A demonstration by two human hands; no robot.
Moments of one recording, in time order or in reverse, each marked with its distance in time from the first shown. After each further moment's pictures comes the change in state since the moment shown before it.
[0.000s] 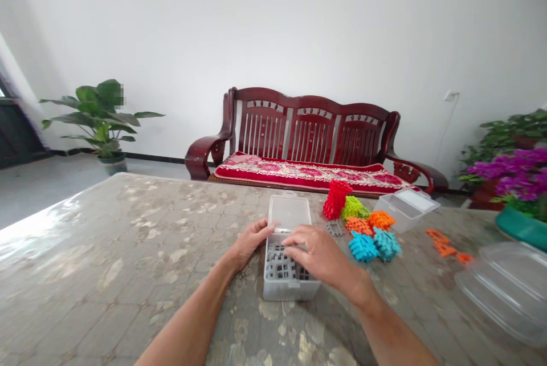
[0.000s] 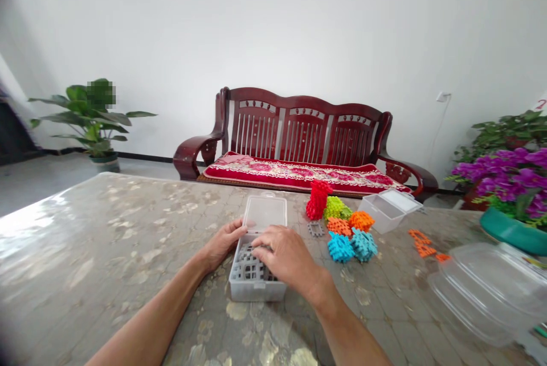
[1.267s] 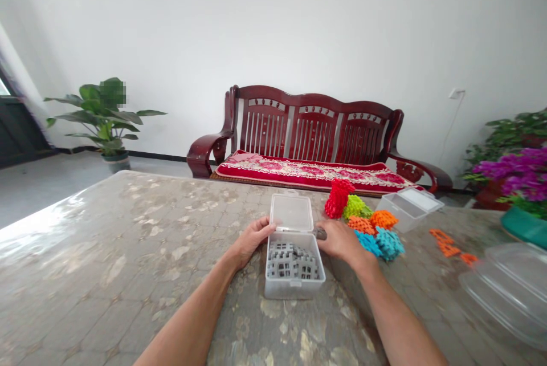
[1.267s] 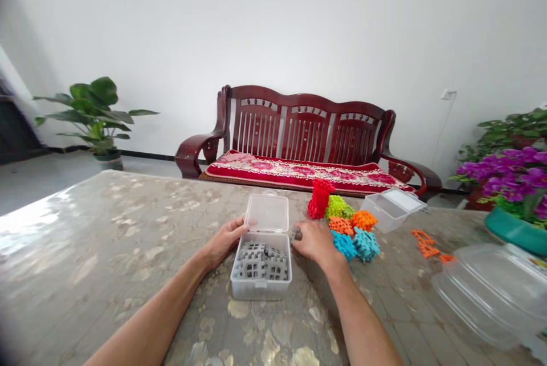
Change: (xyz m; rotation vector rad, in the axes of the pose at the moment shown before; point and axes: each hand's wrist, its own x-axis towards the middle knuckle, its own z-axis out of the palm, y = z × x) left_hand 0.003 -0.006 -0.006 -0.024 -0.017 -0.015; right_hand -0.001 0.096 0.013 -0.366 -0.112 0.437
